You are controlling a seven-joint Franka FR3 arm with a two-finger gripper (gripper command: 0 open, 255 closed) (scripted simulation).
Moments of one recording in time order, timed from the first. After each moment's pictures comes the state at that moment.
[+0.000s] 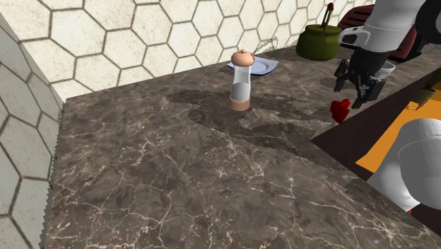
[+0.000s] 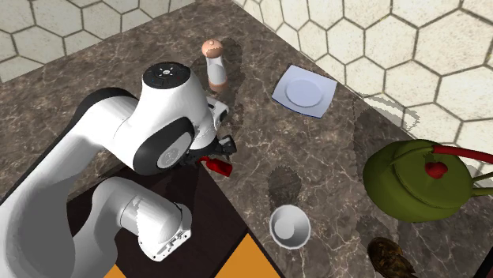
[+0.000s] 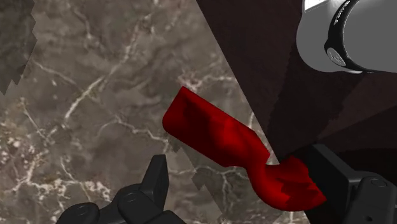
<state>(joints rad) 0.23 -1.16 -0.30 -2.68 -0.33 1.54 -0.83</state>
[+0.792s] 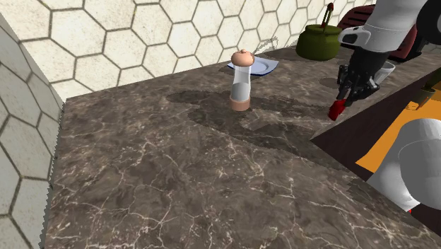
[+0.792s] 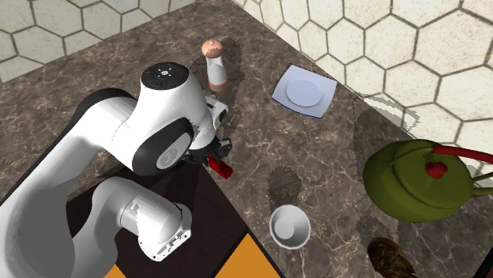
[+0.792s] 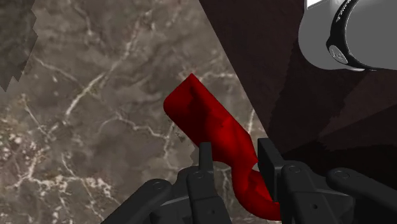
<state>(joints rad) 0.23 -1.17 -0.30 -2.68 -0.33 1.55 -0.83</state>
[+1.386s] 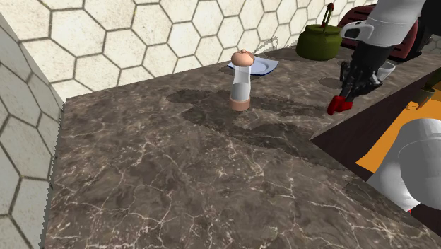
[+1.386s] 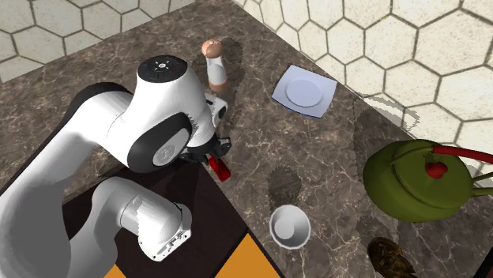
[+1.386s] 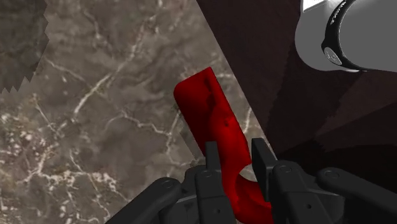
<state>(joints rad) 0.23 -1.16 -0.29 -2.64 -0.32 1.52 -0.83</state>
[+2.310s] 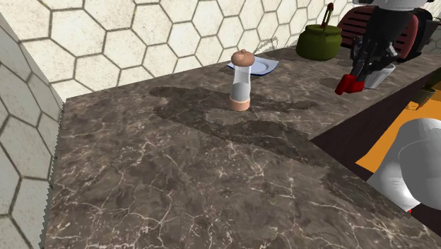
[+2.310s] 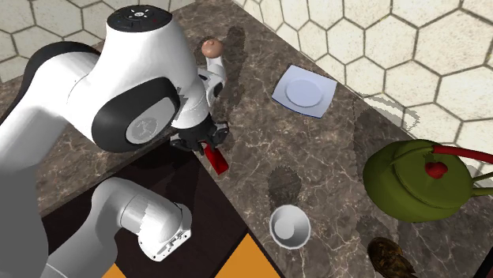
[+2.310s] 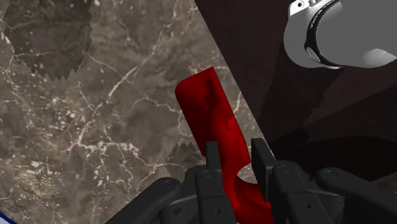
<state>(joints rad) 0.25 -1.07 -0.25 -2.42 -0.28 1.38 -0.85</state>
